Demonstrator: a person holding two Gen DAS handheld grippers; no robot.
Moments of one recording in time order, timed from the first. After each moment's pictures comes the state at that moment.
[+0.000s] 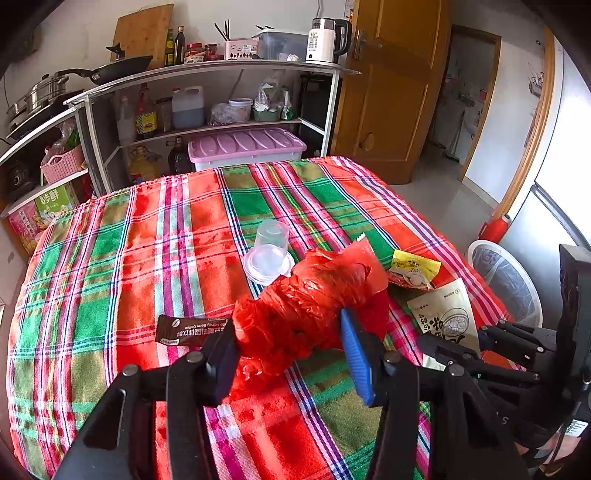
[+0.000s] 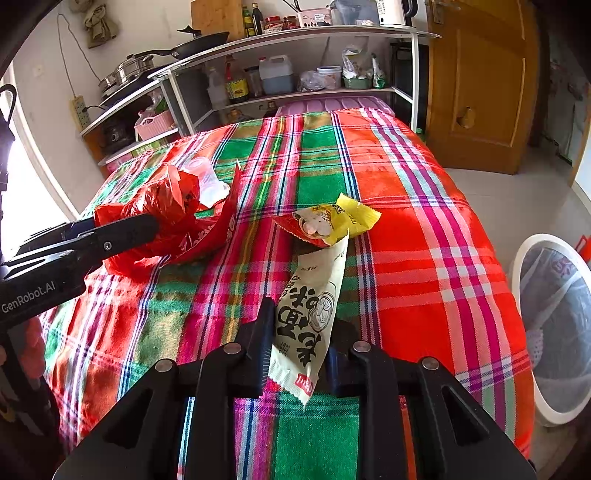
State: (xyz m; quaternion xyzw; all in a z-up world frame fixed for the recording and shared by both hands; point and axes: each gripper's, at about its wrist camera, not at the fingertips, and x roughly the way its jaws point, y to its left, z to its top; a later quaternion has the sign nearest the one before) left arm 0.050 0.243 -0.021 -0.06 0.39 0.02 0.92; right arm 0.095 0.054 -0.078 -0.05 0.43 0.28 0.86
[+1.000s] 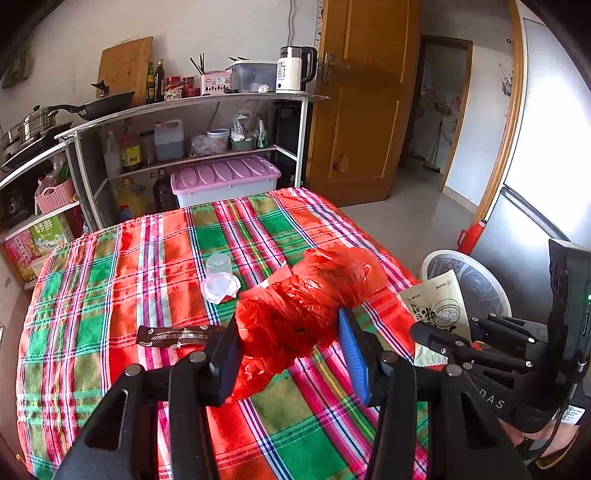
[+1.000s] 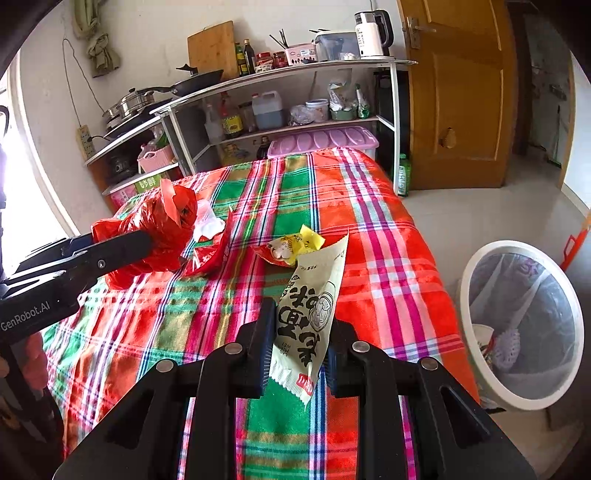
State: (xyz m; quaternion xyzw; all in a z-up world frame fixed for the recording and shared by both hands) left arm 0.023 0.190 0.023 -0.04 0.34 -0.01 0.94; right arm 0.067 -0.004 -0.037 -0.02 0.38 0.27 0.89
